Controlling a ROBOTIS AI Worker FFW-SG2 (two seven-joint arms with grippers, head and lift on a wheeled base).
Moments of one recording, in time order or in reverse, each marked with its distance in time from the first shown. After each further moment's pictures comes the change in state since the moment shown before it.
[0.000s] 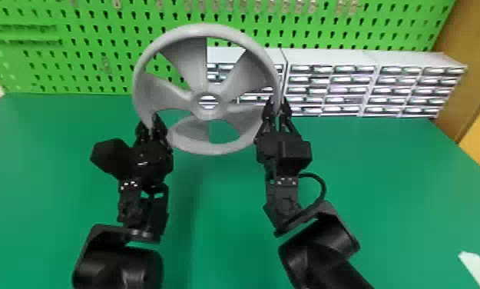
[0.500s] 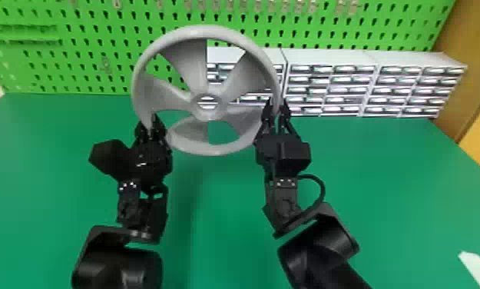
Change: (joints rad) left arm 0.004 0.000 0.008 -0.001 0.001 -0.006 0.000; right arm 0.006 0.003 -0.006 0.002 0.003 0.002 0.000
